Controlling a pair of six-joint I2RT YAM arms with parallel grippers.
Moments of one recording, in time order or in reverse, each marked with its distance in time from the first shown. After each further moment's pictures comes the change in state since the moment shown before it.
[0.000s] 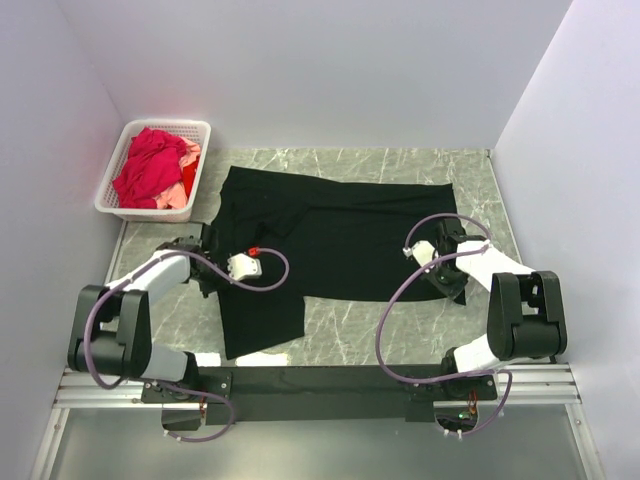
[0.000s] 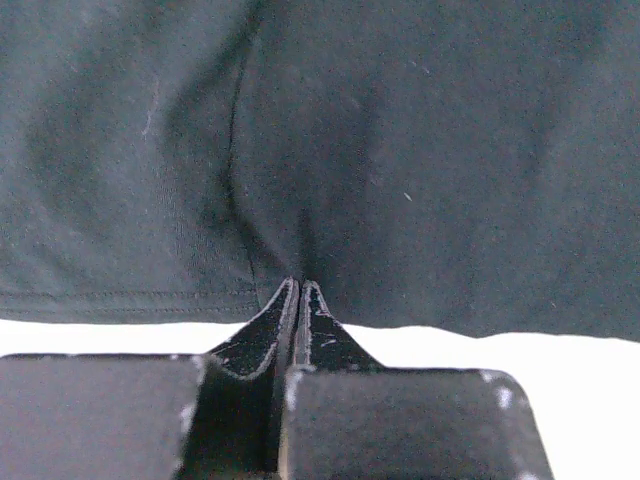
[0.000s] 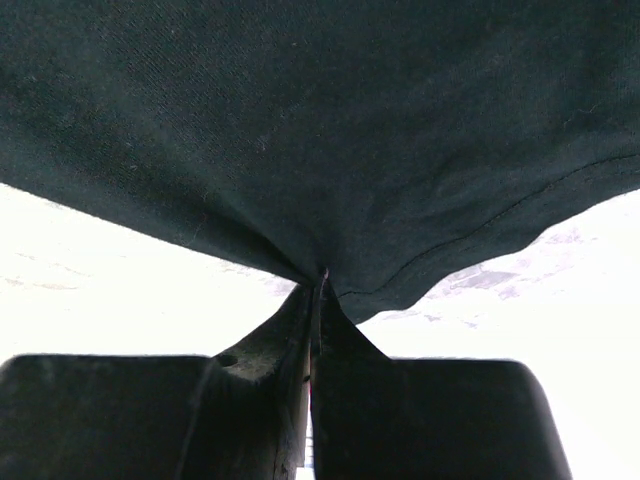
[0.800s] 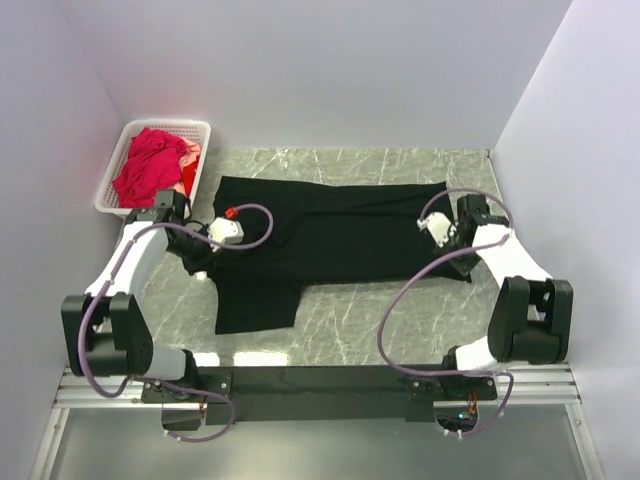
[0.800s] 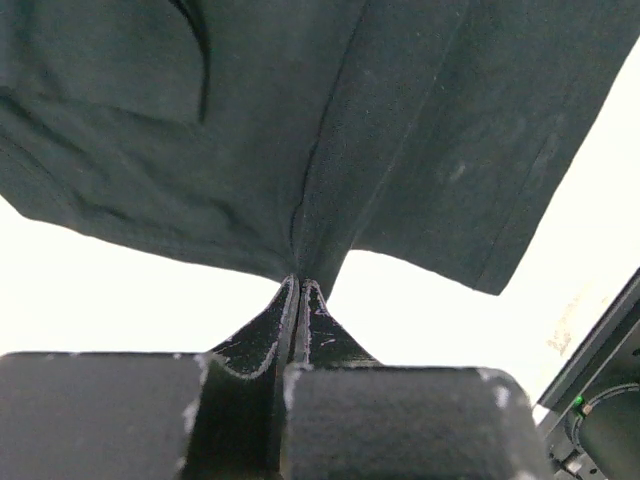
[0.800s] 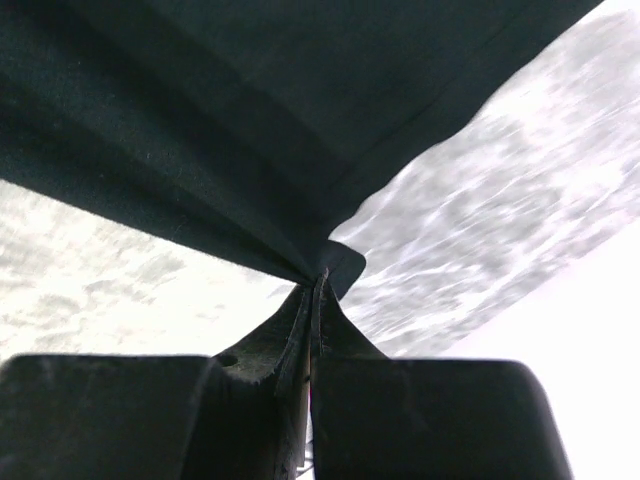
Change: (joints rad) left arm 0.149 -0.030 0.332 -0.413 0.151 -0.042; right arm -0.115 -0.034 0.191 -0.084 -0.078 -0.094
